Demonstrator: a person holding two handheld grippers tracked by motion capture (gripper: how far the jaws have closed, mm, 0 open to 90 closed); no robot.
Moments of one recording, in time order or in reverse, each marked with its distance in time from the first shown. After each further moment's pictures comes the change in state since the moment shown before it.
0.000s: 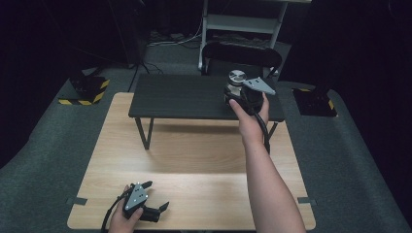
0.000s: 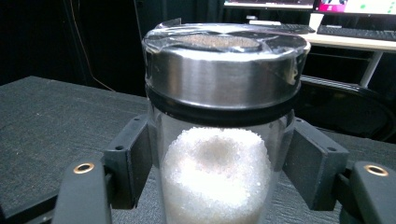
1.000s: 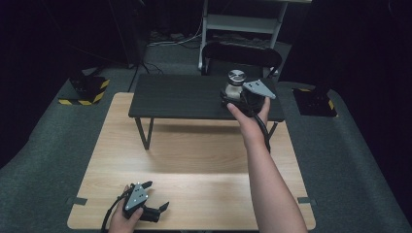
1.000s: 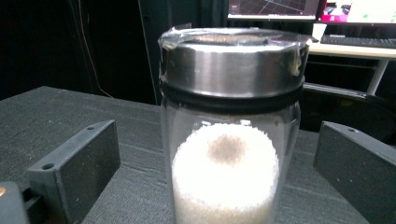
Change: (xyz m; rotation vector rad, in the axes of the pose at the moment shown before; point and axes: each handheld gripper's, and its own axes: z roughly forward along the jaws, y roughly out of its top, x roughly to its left) left arm -0.001 0.000 0.000 0.002 0.001 0.000; right arm -0.001 -0.014 -0.003 -0.049 0.020 0.021
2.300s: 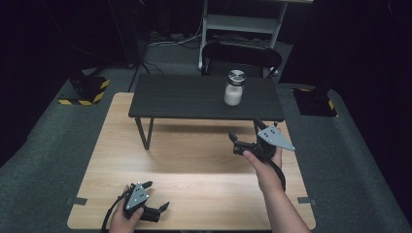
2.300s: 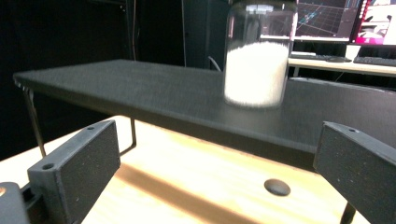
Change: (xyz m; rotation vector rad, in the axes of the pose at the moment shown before) left arm -0.001 0.002 0.001 0.010 0.004 0.002; right arm -0.020 -0.095 -0.103 -0.112 0.152 -0.047
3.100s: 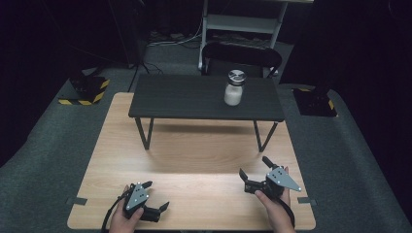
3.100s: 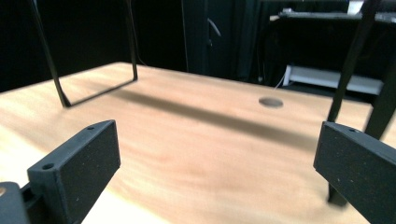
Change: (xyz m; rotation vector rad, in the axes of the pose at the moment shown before) left arm -0.001 0.000 0.000 -0.003 0.007 0.001; right arm -0.005 -0.092 -0.070 0.099 -0.003 0.023
